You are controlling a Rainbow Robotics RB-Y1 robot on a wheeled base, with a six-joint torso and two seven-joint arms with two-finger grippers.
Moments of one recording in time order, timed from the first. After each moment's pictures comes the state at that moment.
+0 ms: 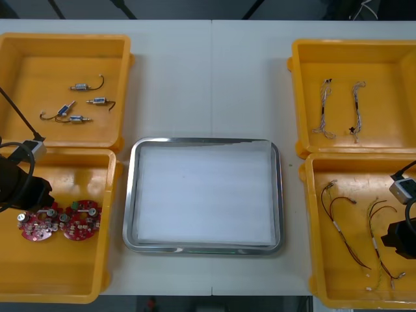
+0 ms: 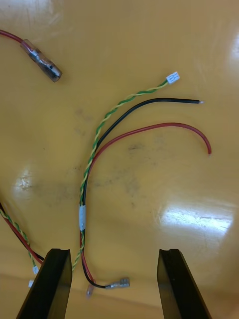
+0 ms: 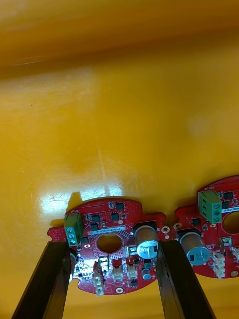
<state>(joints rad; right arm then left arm) 0.19 -0.80 -0.15 -2.08 -0.80 1.51 1.62 -0.27 1.35 -0.48 -1.91 1.11 1.17 -1.14</state>
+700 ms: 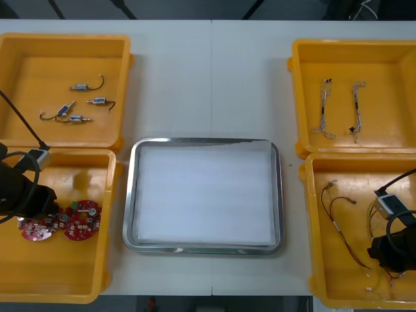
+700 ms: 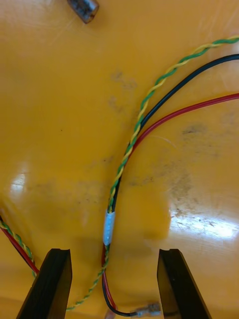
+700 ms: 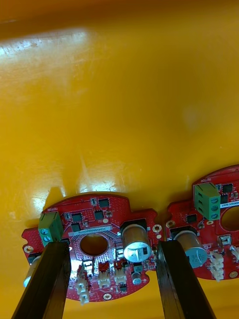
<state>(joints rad) 0.25 -0.74 -0.06 -2.08 -0.69 1.43 1.62 -0.26 1.35 -0.54 -1.90 1.12 1.11 -1.14</state>
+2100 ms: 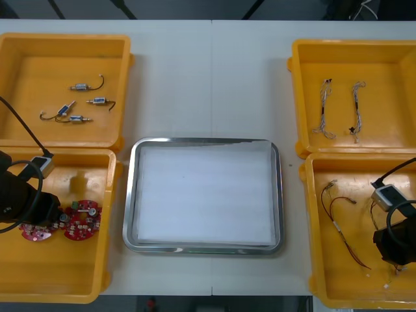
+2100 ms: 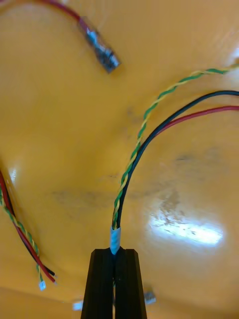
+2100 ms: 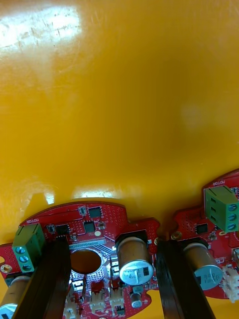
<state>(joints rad) 0.19 -0.73 -0.09 -2.12 -0.68 1.53 1.69 -0.26 1.35 -0.61 -1.88 1.10 1.02 -1.14</state>
